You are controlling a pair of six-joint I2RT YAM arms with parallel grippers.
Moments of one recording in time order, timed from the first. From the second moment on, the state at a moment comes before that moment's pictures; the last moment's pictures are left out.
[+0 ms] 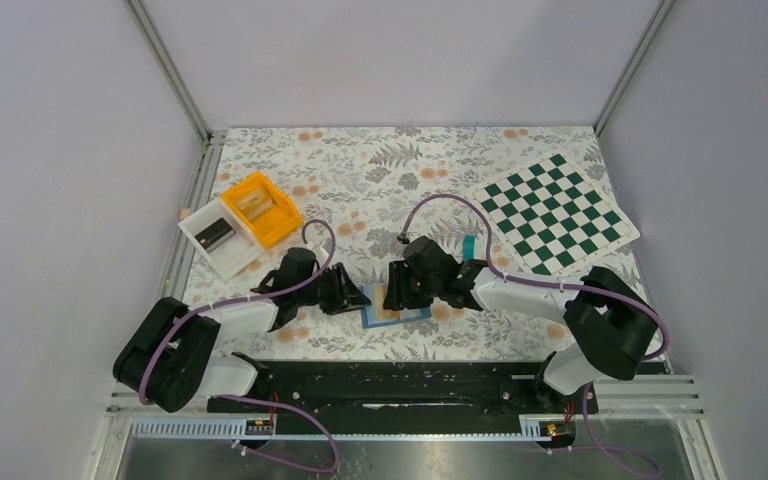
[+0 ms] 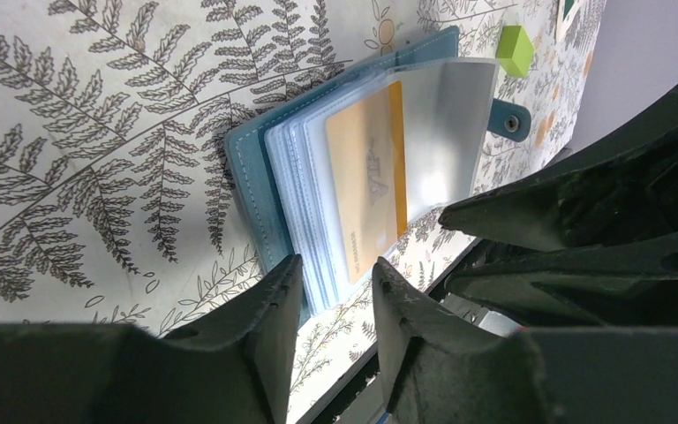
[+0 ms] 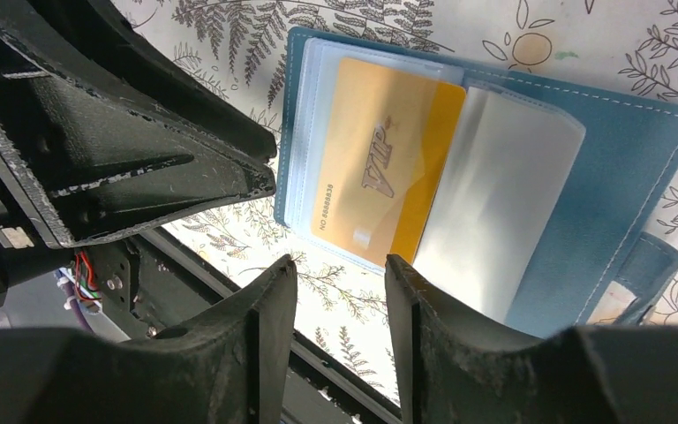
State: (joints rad) left arm -0.48 1.30 0.33 0.26 0.50 -0.85; right arm 0.92 1.53 0.82 -0.15 -0.13 0.74
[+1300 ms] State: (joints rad) left arm -0.48 1.46 0.39 0.31 0.54 -0.84; right arm 0.74 1.67 0.65 0.26 -0.36 0.82
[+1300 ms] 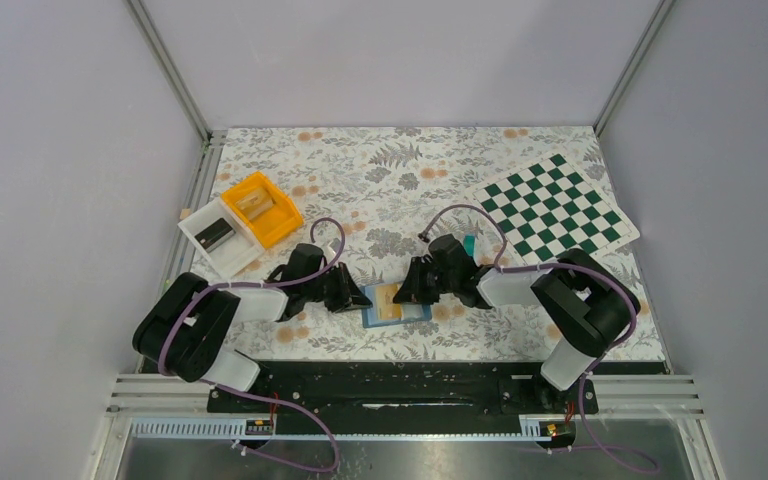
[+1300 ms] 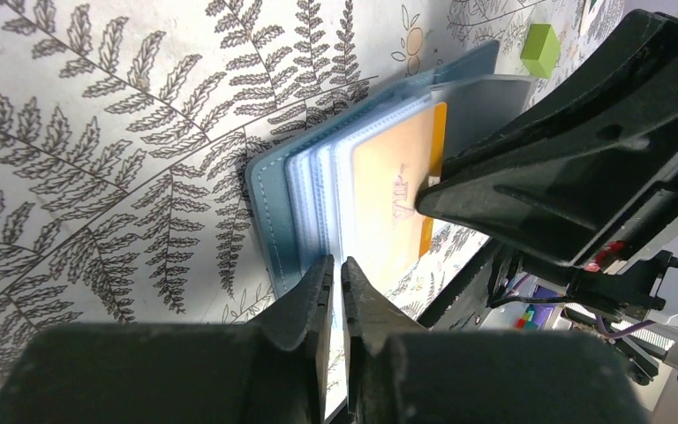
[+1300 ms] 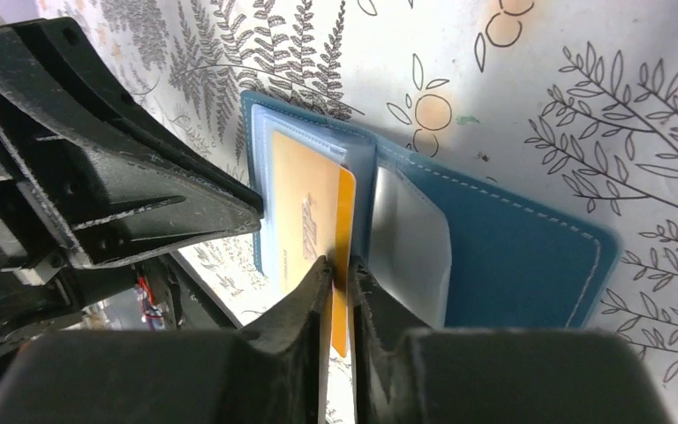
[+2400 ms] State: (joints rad) left arm -0.49 1.52 0.44 0.28 0.53 -0.83; right arm 0.63 1.56 0.57 0.30 -0.47 0.81
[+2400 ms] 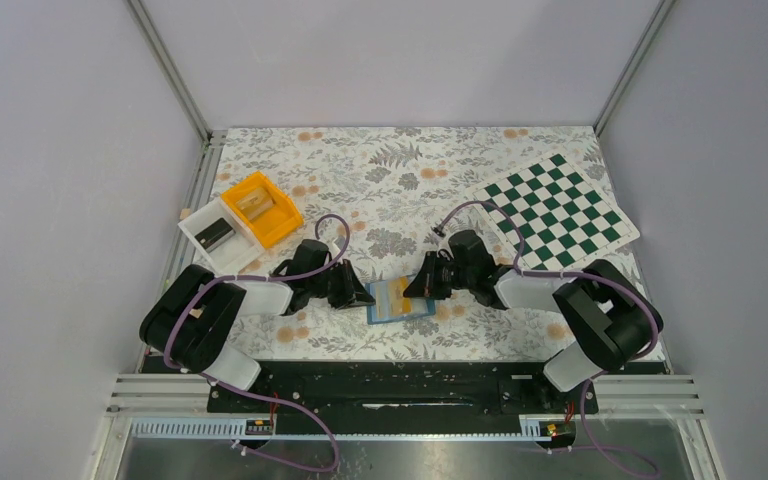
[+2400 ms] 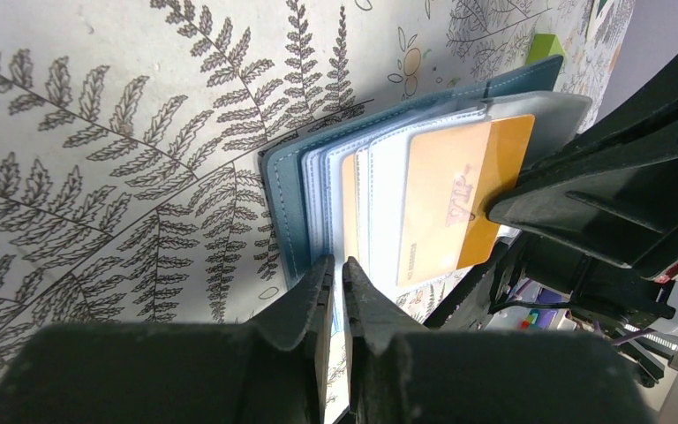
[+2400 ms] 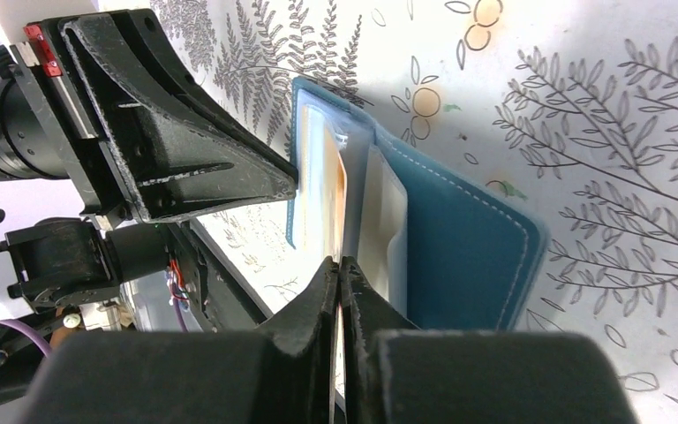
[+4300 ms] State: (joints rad) left arm -0.59 1.32 0.41 0.76 0.71 -1.18; right arm 0.58 1.08 0.31 0.63 -0.38 1.23
